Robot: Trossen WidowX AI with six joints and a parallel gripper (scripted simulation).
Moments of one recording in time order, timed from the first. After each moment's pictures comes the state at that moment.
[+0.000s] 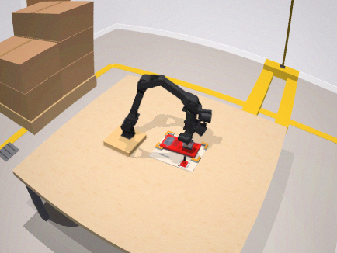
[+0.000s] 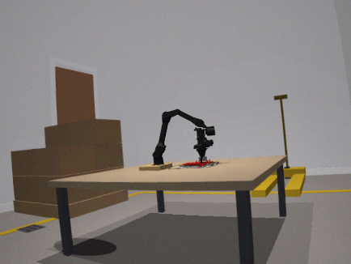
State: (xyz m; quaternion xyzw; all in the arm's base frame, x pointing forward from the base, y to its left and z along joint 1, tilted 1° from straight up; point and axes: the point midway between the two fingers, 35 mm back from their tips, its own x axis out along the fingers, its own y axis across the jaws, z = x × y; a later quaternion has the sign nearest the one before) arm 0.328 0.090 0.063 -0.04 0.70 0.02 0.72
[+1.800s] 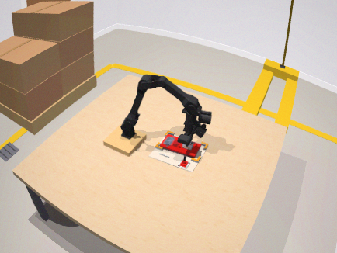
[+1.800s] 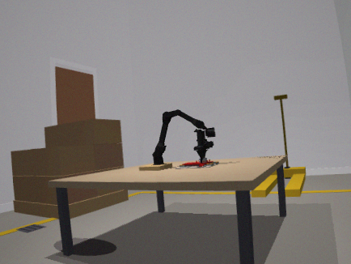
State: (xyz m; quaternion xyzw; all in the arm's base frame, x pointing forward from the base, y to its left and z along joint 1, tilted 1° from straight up) arm 0.329 0.090 0.053 -0.03 0.70 0.02 0.72
